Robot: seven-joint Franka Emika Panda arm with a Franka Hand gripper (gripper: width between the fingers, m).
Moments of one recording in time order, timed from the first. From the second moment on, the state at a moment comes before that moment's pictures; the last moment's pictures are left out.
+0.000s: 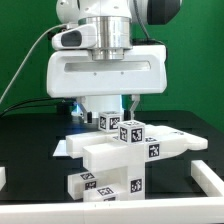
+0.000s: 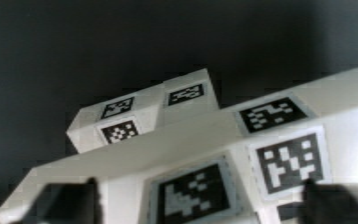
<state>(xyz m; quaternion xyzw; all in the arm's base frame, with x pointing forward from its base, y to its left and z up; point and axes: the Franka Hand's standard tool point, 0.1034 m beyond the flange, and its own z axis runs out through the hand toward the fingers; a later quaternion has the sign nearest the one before) 0.537 -0.018 0.114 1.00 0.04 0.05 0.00</state>
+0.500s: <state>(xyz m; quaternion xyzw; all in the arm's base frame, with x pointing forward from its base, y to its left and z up) 0.537 -0.015 0.113 0.99 -0.13 0.05 -0.01</state>
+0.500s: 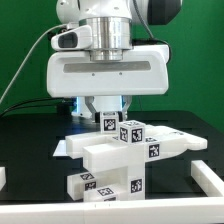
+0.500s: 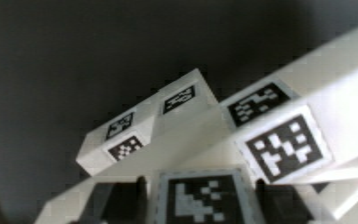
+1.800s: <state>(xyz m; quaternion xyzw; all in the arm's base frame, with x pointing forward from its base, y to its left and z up) 0.541 -0.012 0.115 0.93 -0.35 0.04 -0.05</state>
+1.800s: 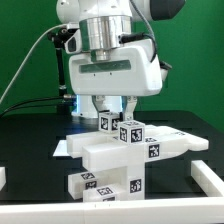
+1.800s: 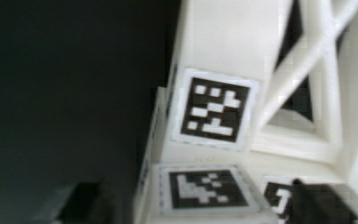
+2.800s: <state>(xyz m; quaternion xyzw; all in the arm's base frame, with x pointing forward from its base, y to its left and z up) 0.545 -0.012 0.114 0.99 0.09 0.06 0.00</state>
